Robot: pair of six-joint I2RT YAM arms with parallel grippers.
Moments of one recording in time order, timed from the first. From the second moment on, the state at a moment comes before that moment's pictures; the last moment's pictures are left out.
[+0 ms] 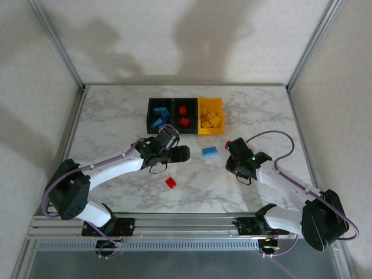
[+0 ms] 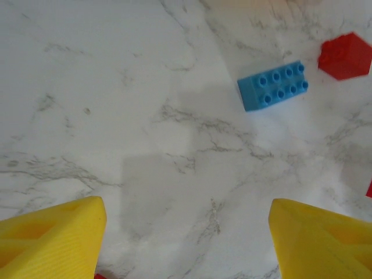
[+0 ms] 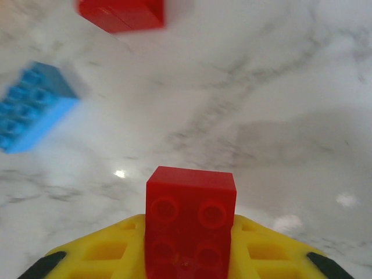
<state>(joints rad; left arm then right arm) -0.73 1.48 0.96 -0.38 -0.01 -0.77 0.57 1.18 0.71 -0.67 0.16 0.95</state>
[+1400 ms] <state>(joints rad) -0.45 1.12 0.73 -0.49 -0.07 -0.88 0.60 2.30 2.03 -0.63 -0.03 0.61</state>
